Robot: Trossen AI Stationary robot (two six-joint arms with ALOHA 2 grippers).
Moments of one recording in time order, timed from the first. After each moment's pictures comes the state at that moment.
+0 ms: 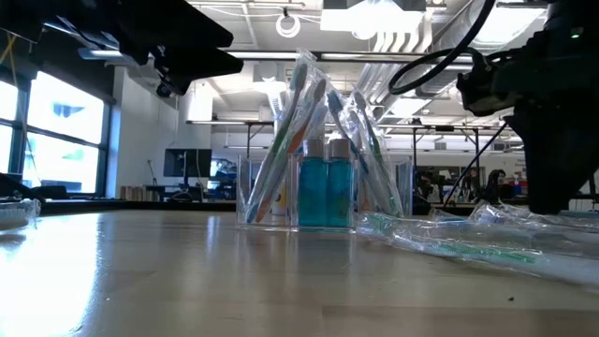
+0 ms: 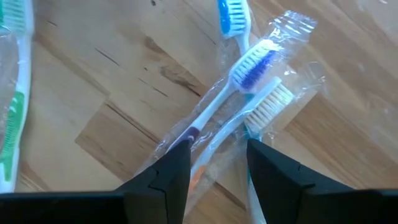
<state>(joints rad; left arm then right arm) -0.43 1.31 0.54 0.54 -0.38 -0.22 0.51 1.62 0.92 -0.73 0.20 1.38</state>
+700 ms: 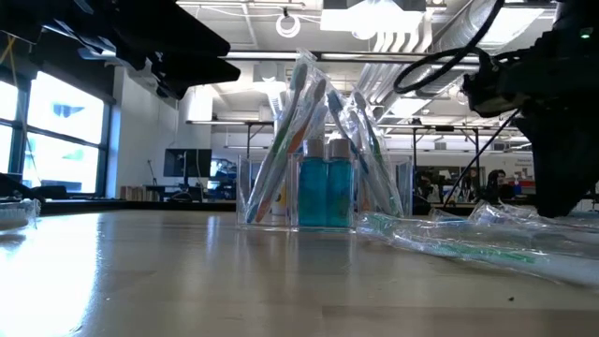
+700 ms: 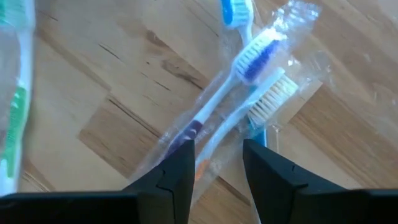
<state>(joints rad) -0.43 1.31 0.54 0.50 -0.38 -0.24 0.54 1.63 0.91 -0.72 0.21 1.41</state>
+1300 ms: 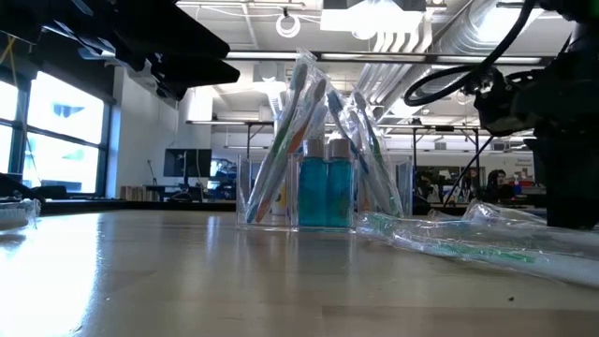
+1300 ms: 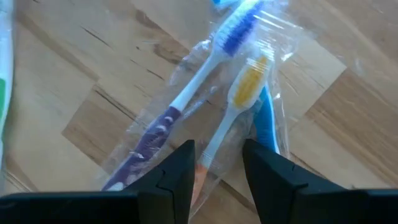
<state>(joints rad) -0.43 1.31 0.54 0.50 -0.38 -0.25 0.56 1.63 0.81 -0.56 0.21 1.47</state>
